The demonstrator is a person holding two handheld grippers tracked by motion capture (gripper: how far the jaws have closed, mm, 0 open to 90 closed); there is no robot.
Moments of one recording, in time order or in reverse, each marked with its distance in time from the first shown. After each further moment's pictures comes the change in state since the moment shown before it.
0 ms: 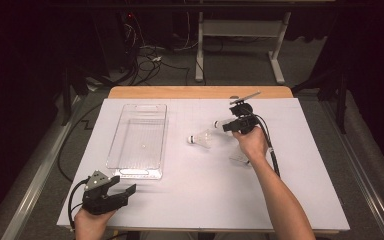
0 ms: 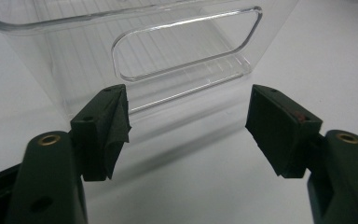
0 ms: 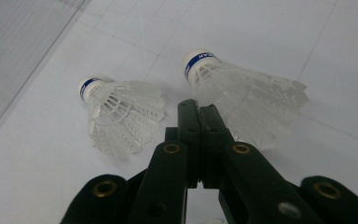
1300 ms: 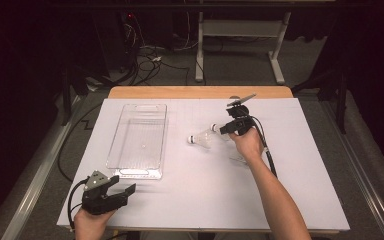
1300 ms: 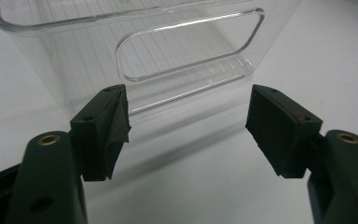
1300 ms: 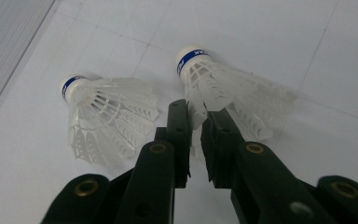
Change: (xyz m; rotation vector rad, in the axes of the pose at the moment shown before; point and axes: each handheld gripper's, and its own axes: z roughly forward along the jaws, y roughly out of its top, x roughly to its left) left arm 0.001 0.000 -0.001 -0.002 0.002 0.001; right arm -0.002 0.001 0.020 0.059 -0.015 0.071
